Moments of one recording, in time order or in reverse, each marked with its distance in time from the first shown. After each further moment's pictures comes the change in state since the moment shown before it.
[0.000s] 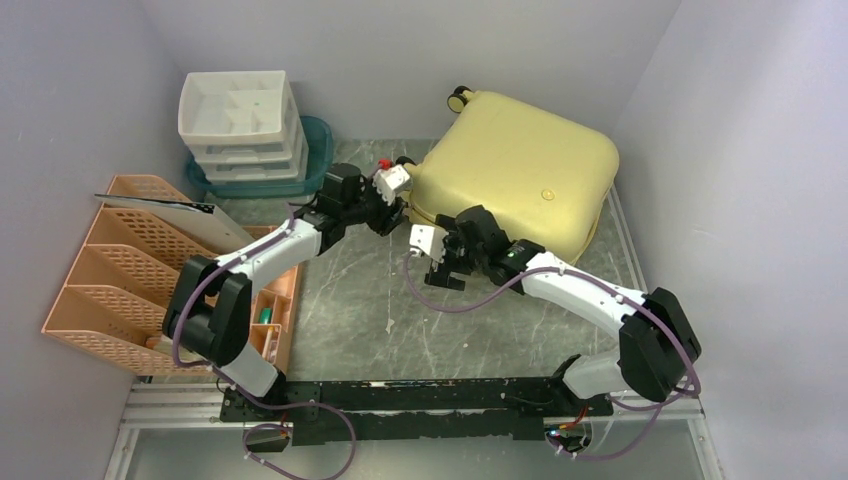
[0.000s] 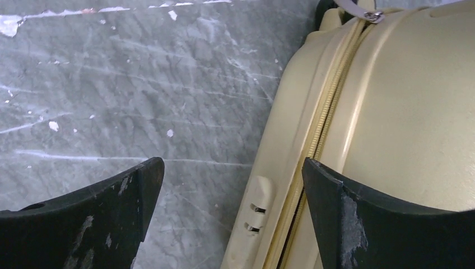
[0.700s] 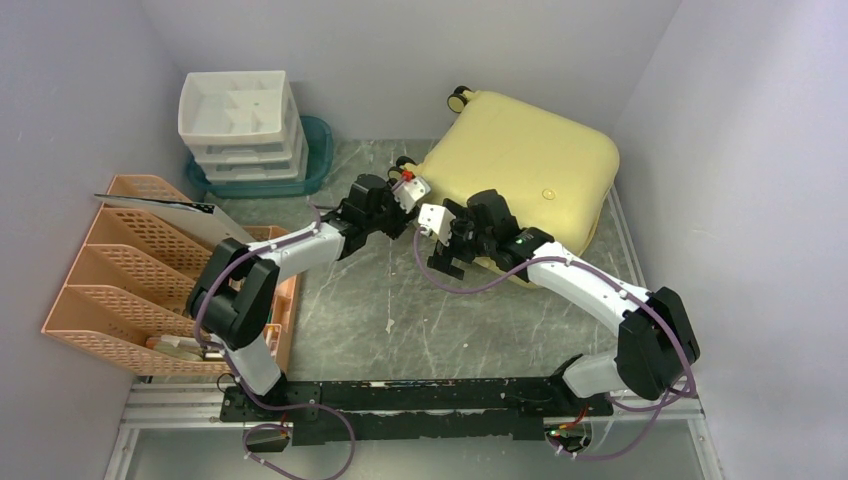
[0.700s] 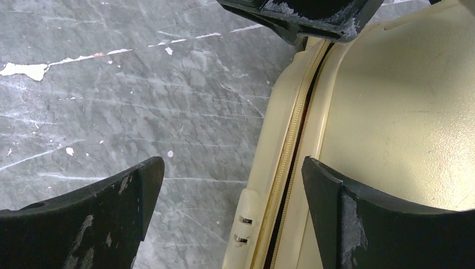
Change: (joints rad) left arm -0.106 0.131 0.031 0.100 -0.261 0.080; right arm -0.103 0.014 0.058 0.020 -0.165 0.082
